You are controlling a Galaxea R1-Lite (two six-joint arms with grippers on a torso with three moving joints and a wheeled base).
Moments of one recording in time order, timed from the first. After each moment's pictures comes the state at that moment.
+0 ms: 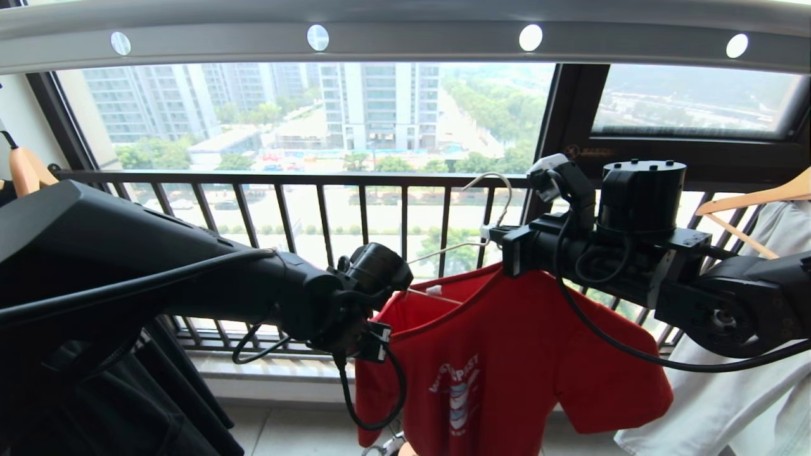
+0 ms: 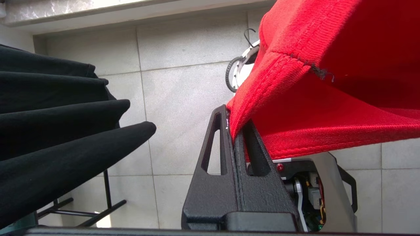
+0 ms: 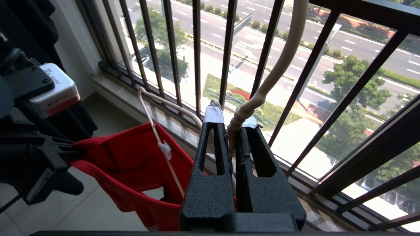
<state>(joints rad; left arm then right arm) -0.68 2.05 -1.34 0.29 0.40 -0.37 0.45 1.78 -1.00 -0.62 0.07 -0.06</state>
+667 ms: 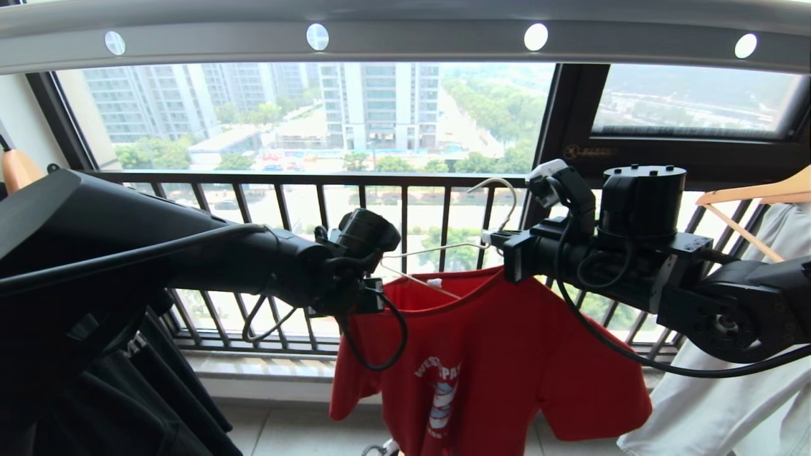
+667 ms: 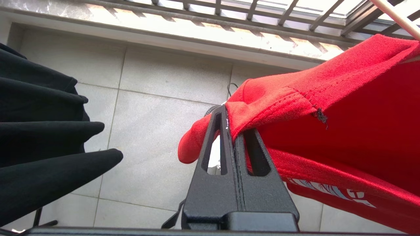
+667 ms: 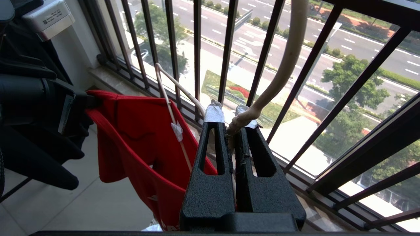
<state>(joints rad) -0.61 2.08 -1.46 0.22 0.45 -0.54 0.45 1.78 -0.98 -0.63 0.08 -0.08</state>
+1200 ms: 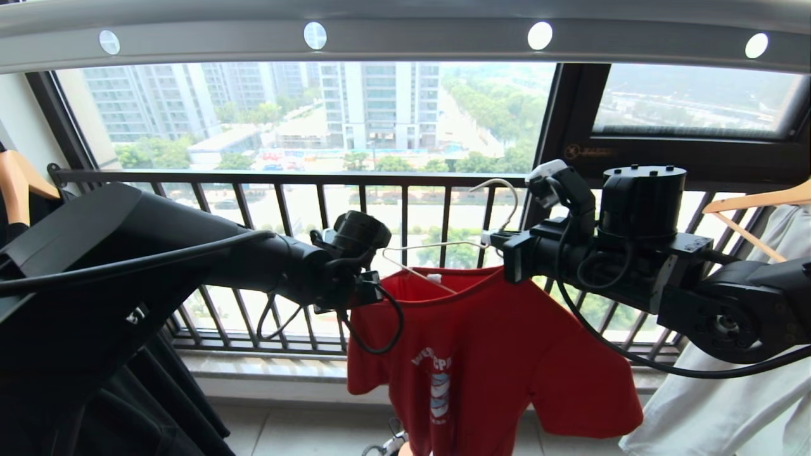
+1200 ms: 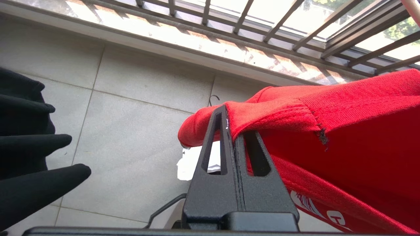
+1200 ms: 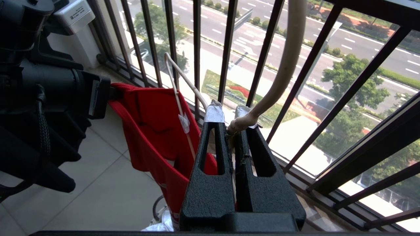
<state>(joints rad) -0.55 2.16 -1.49 0.10 0.38 -0.59 0.45 1.78 -0.98 -0.63 0.08 -0.08</state>
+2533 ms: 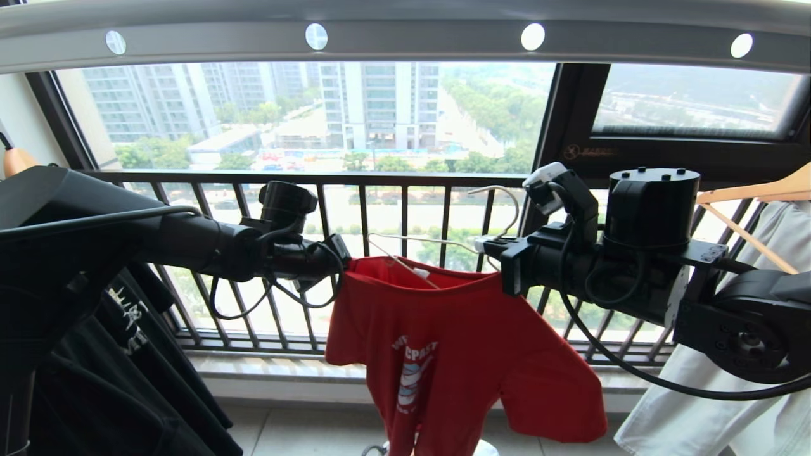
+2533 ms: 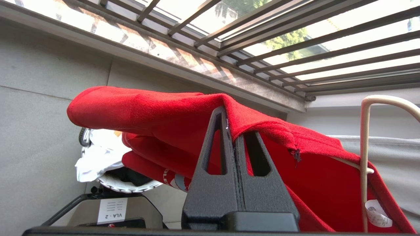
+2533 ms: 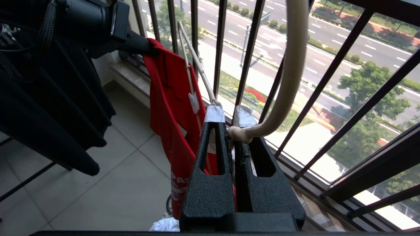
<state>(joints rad) -0.32 2.11 -1.44 -0.09 -0.15 -0.73 0.51 1.73 -0.94 -0.62 0.10 -0.08</state>
